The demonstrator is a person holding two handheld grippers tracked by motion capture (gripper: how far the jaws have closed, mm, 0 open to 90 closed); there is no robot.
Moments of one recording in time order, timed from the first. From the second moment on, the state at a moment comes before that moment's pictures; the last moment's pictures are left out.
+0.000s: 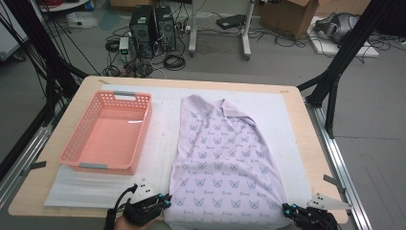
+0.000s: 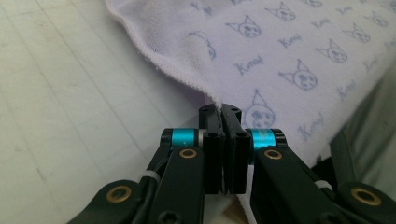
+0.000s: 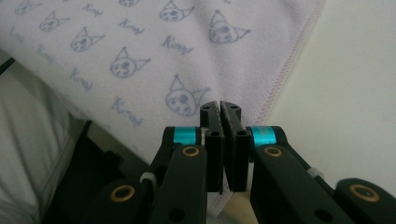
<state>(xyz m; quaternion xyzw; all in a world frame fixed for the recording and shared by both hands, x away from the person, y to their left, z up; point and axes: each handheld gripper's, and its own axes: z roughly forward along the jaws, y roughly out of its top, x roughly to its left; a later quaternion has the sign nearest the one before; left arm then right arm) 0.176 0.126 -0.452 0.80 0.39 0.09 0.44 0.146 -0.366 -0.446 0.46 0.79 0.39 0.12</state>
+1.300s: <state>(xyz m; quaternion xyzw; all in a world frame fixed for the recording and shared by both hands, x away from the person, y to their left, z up) 0.282 0.111 -0.446 0.76 0.42 0.10 0.48 0.262 -0.369 -0.444 0.50 0.75 0.40 0.17</state>
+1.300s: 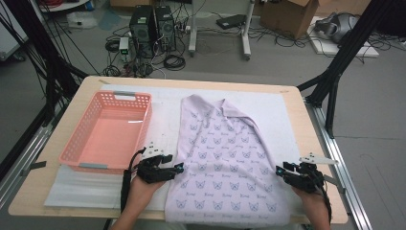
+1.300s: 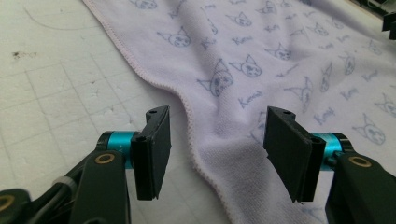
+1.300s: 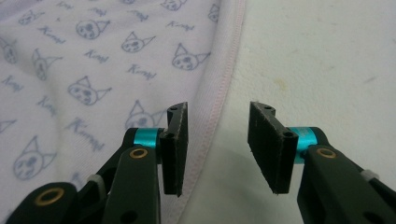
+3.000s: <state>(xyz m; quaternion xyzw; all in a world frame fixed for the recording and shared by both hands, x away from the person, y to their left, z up) 0.290 0.107 -0.447 0.76 0.40 0.13 0.50 0.298 -0.343 -0.449 0.47 0.78 0.36 0.20</state>
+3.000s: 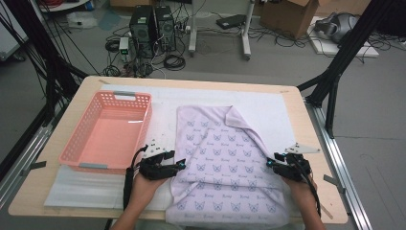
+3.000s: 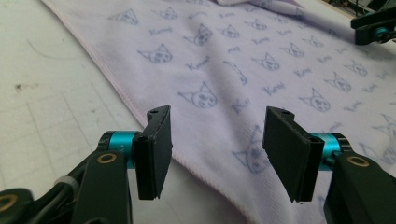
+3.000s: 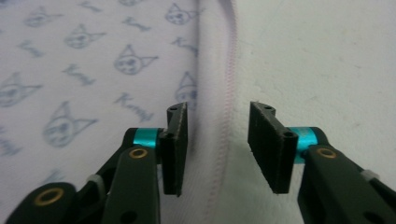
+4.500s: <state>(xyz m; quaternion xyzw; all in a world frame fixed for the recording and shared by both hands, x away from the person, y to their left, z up) 0.284 0.098 -0.452 0.79 0.42 0.13 0.43 0.405 -0.244 -0.434 0.35 0.86 0.31 0.22</state>
